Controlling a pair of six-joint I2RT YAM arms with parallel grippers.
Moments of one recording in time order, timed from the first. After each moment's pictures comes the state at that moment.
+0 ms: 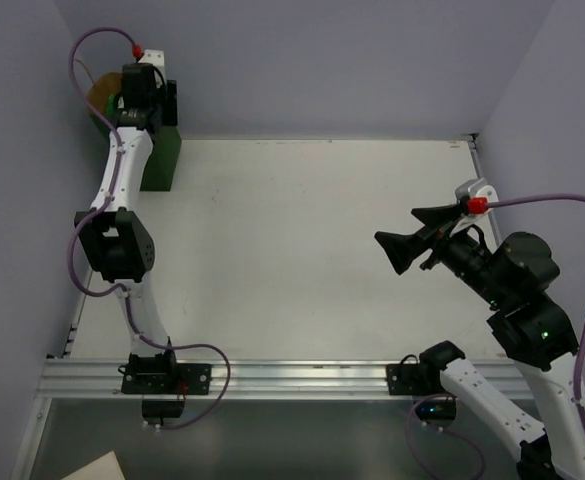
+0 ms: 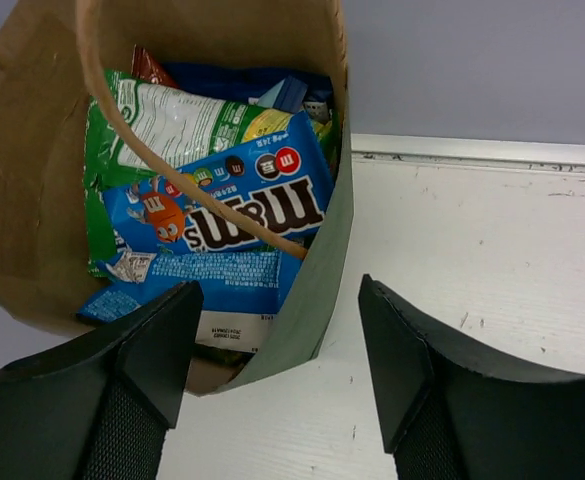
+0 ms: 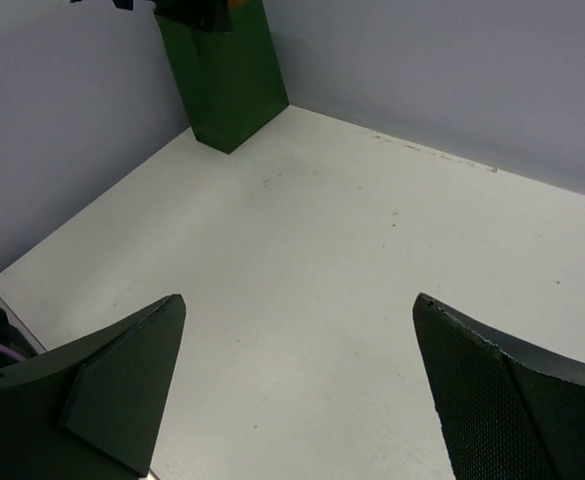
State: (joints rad) left arm 0.03 2.04 2.10 -0.54 -0.21 0.09; right arm 0.44 0.61 1.14 -0.57 -0.22 0.15
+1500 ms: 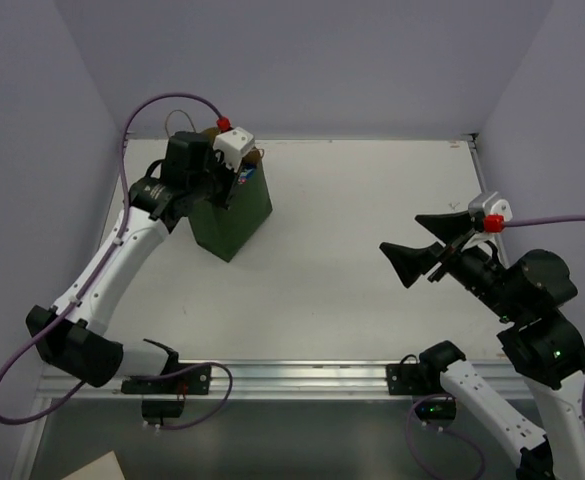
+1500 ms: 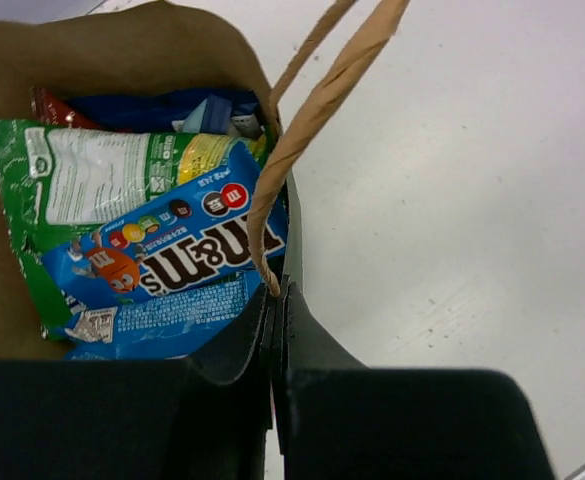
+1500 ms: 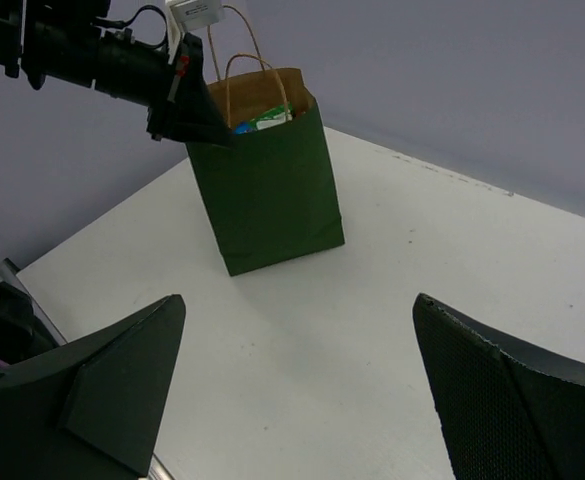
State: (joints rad) left arm -0.38 1.40 1.45 -0.67 0.16 0.18; right arm 0.44 0.56 1.14 -0.57 -0.27 0.15
